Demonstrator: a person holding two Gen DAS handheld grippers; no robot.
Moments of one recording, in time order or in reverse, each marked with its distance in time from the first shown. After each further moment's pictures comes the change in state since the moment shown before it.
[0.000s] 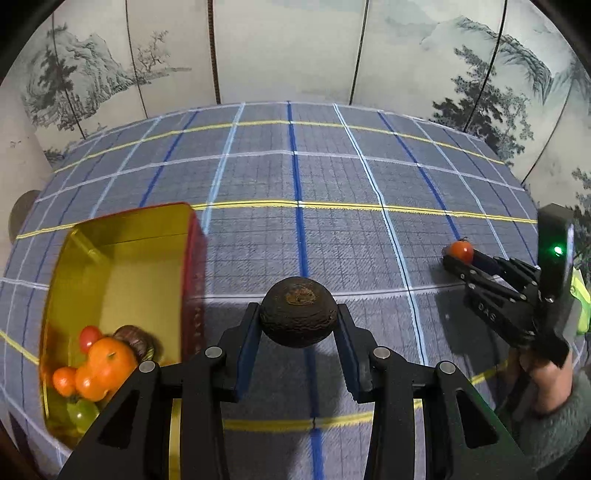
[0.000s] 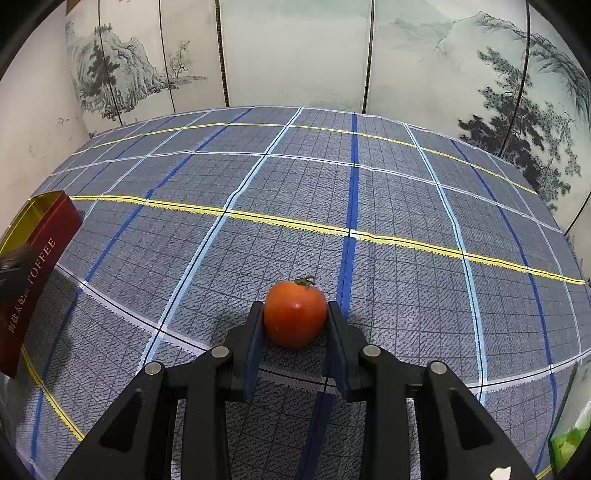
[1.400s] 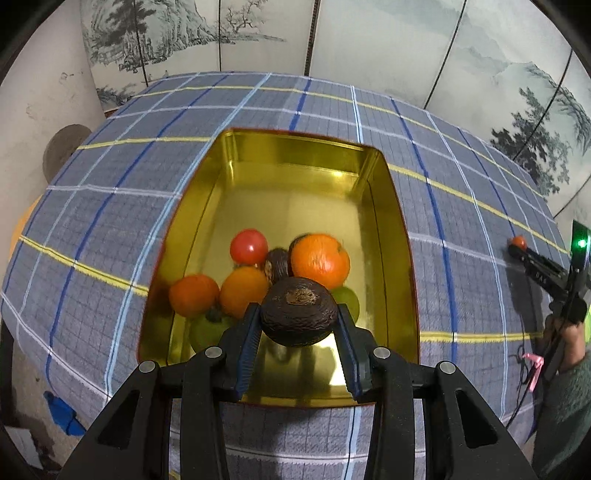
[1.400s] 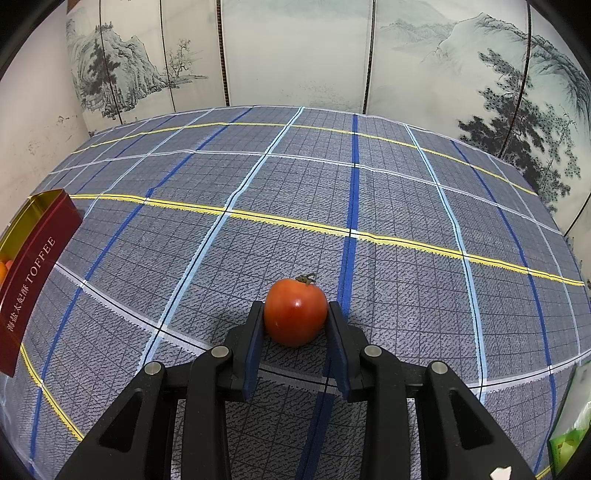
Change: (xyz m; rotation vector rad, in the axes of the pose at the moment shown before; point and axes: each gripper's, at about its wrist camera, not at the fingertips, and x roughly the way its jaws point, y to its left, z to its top) left arm -0.042 0.144 -0.077 -0.207 0.056 0.061; right arm 0.000 0.001 0.000 0.000 0.001 0.000
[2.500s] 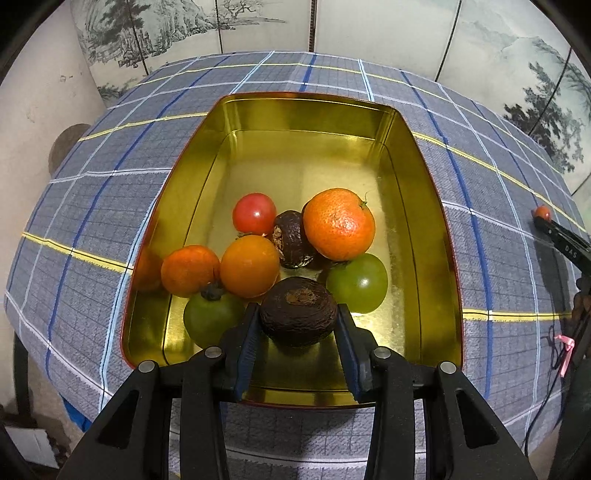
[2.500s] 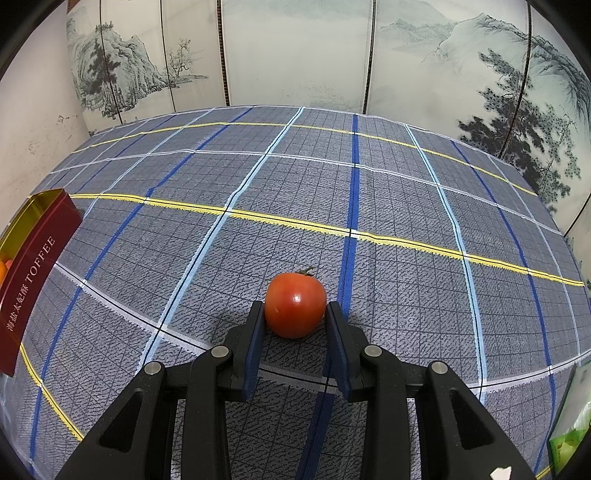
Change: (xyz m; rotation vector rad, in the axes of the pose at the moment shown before) left arm 0.028 0.001 -0.011 0.033 0.056 0.073; right arm 0.000 0.000 0.000 -0.001 0.000 -0.001
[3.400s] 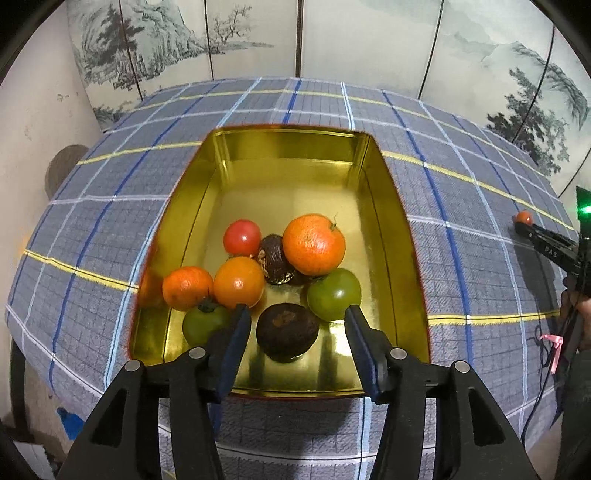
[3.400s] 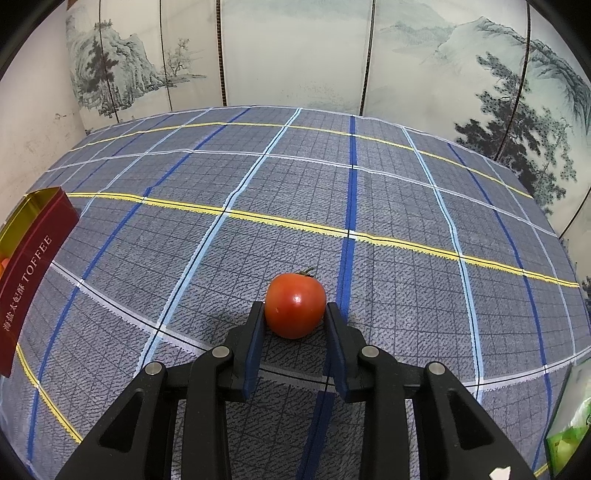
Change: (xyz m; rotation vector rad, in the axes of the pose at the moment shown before) left arm -0.025 -0.009 -0.004 0.036 -0.103 -0.029; right arm -0.001 0.002 0.000 -0.004 -0.002 -0.026
